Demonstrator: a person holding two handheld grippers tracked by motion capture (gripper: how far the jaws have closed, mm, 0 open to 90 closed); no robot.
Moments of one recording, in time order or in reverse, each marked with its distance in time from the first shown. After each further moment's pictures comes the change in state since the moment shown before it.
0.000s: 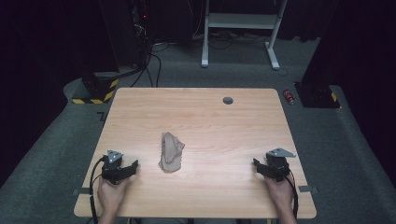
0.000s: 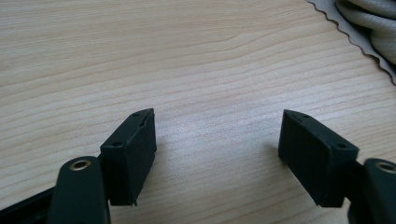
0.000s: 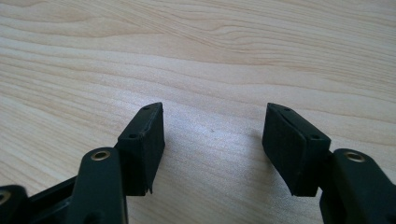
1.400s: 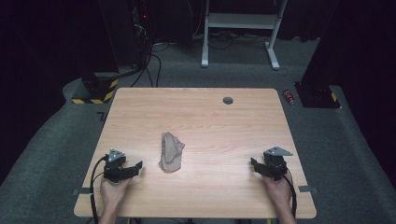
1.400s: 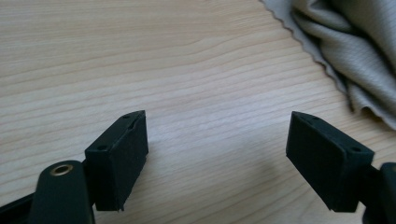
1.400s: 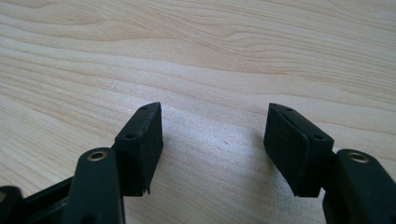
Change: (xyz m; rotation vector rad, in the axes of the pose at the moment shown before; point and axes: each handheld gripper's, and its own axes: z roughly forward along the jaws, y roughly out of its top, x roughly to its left) left arm -0.008 0.006 -0.002 -0.007 -0.131 -0.022; right arm 0.004 0.005 0.005 0.004 0.017 -0.015
